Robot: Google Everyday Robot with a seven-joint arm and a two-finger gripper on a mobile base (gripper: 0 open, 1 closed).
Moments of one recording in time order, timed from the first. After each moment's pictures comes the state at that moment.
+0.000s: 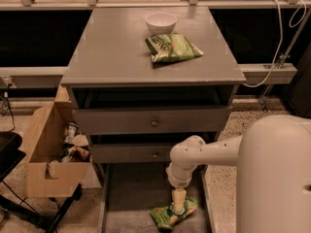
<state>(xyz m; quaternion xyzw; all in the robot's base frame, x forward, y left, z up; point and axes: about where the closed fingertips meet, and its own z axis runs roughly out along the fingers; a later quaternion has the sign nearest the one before) 0.501 -0.069 0.379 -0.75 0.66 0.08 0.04</state>
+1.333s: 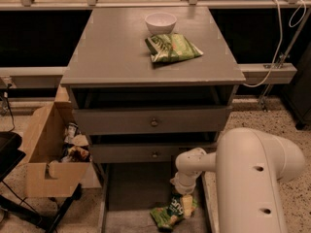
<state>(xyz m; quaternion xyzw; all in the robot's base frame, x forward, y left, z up) 0.514 -0.108 0.256 -0.79 0.60 0.11 0.01</state>
